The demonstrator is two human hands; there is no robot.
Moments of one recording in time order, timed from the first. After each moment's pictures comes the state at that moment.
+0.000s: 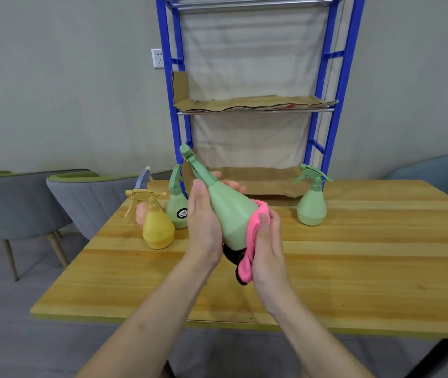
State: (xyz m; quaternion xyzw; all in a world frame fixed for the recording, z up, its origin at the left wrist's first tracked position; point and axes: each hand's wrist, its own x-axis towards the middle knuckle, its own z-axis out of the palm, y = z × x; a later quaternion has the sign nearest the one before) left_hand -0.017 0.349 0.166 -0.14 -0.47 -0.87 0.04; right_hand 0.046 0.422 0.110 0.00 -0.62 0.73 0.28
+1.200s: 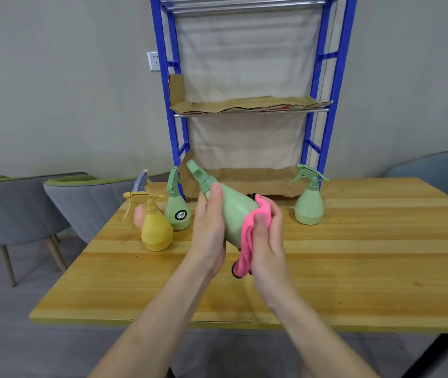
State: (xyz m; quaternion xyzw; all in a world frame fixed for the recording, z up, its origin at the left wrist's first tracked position) left_hand -0.010 0.346 0.161 -0.10 -0.54 -0.83 -0.04; right_hand 0.039 0.426 0.107 -0.02 -0.65 0.69 0.31
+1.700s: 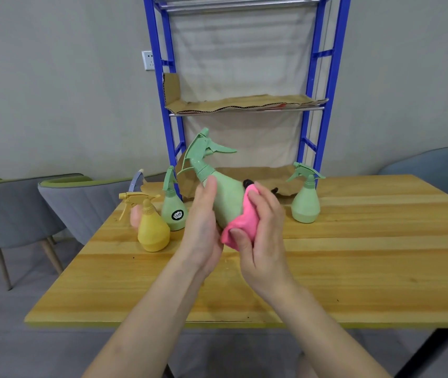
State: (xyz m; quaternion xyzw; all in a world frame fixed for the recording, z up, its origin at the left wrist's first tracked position) left_hand -0.021 0.340 0.161 -0.16 -0.52 -0.83 -0.10; right_hand 0.027 0.443 0.101 0.13 -0.76 0.37 0.52
